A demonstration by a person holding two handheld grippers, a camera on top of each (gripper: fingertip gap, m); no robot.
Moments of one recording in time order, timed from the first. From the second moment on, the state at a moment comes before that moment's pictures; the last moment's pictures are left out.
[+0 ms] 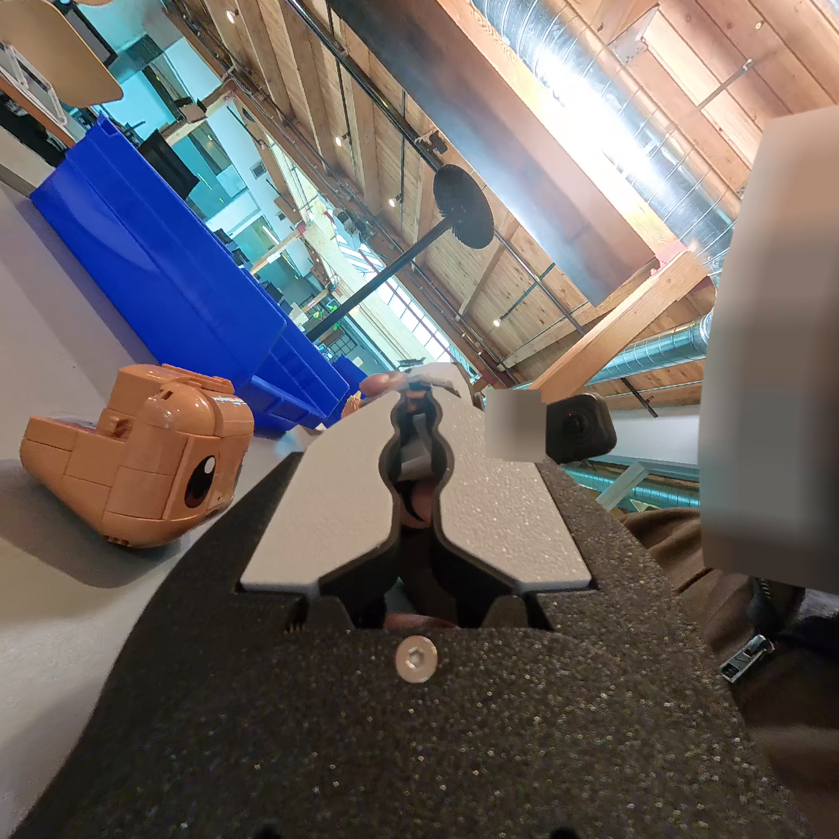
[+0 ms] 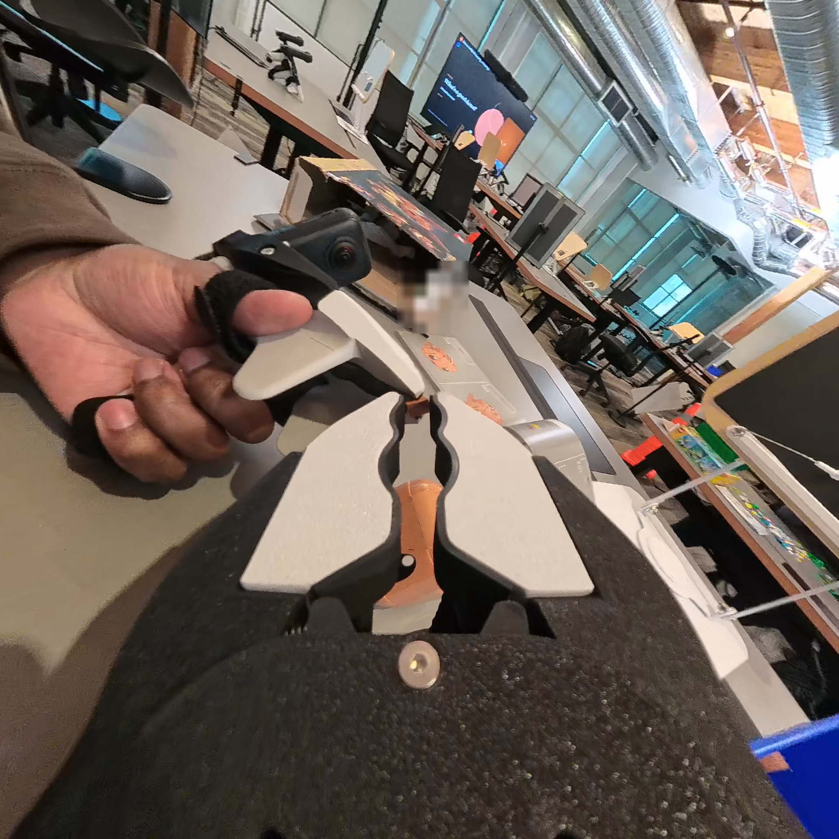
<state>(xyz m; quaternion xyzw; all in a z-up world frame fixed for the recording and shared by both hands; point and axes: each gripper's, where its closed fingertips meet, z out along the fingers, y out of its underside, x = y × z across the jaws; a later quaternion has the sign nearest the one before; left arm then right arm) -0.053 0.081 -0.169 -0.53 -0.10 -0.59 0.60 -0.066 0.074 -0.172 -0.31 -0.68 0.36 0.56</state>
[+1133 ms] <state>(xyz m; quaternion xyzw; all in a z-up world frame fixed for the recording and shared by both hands) -0.065 0.138 -0.265 -0.82 0.27 -0.28 0.42 -0.033 0.112 -0.178 -0.30 -0.70 0.38 0.53</state>
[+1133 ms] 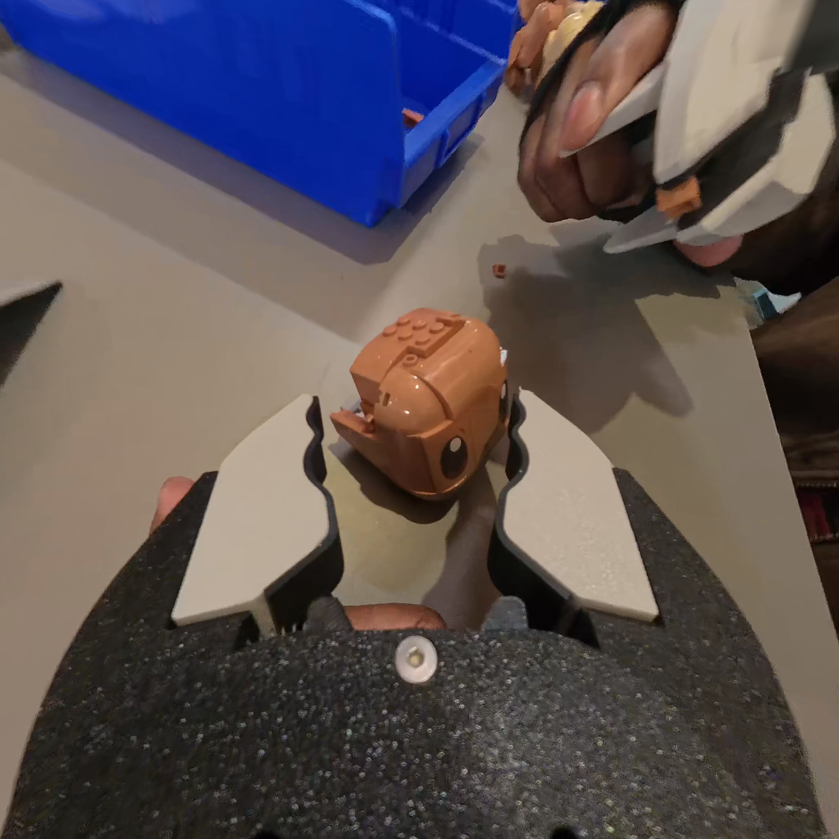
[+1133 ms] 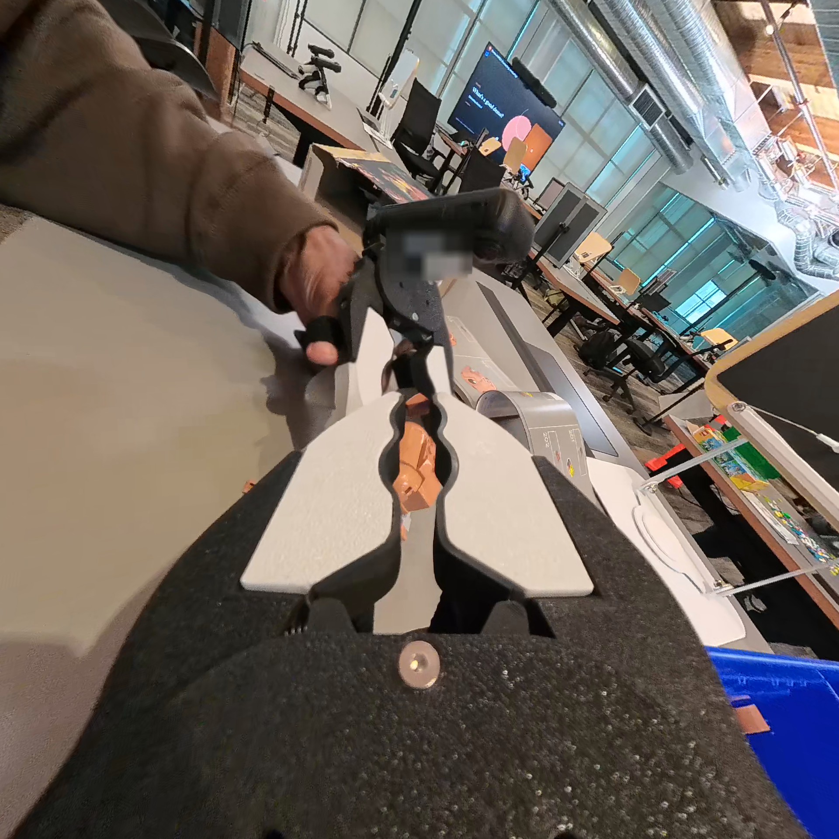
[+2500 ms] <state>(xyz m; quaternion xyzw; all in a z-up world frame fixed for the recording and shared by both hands) -0.020 0.117 -0.273 -0.71 0.52 -0.29 0.38 -0.043 0.115 -0.204 -0.24 -0.85 0.34 0.33</state>
